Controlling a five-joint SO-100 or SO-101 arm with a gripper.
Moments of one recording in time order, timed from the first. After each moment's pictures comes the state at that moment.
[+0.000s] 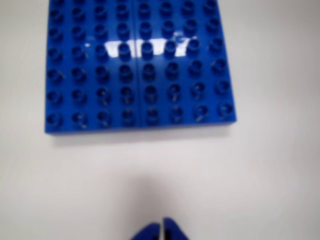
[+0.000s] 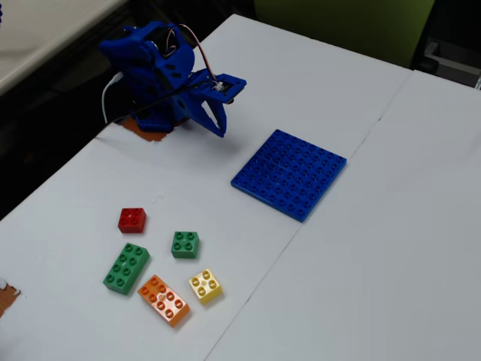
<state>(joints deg) 1.0 187.8 162.2 73.1 -88.4</state>
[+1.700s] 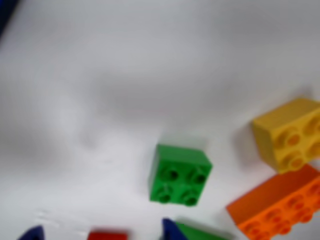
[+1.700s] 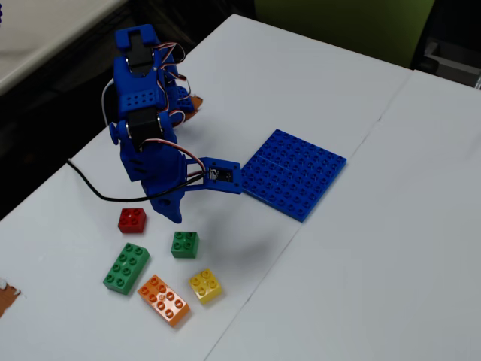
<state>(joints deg) 40.2 58.0 47.5 88.2 -171.3</state>
